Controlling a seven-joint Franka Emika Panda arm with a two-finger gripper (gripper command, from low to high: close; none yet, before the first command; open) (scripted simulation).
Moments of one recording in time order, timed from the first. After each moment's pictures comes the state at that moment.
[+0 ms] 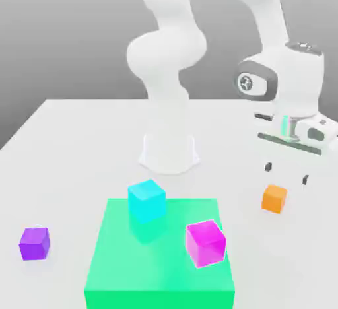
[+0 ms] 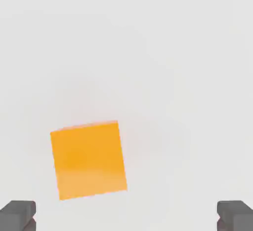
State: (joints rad) arm 0.93 -0.01 -0.03 -2.92 0.00 2.92 -0.88
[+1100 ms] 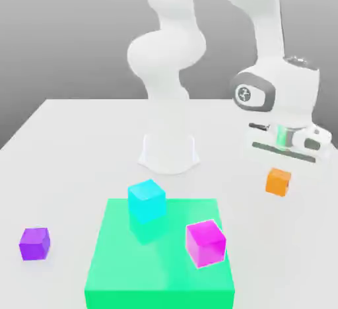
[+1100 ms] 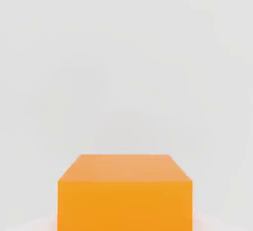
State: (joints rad) arm 0.91 -0.04 -0.04 -2.92 0.01 2.88 -0.92
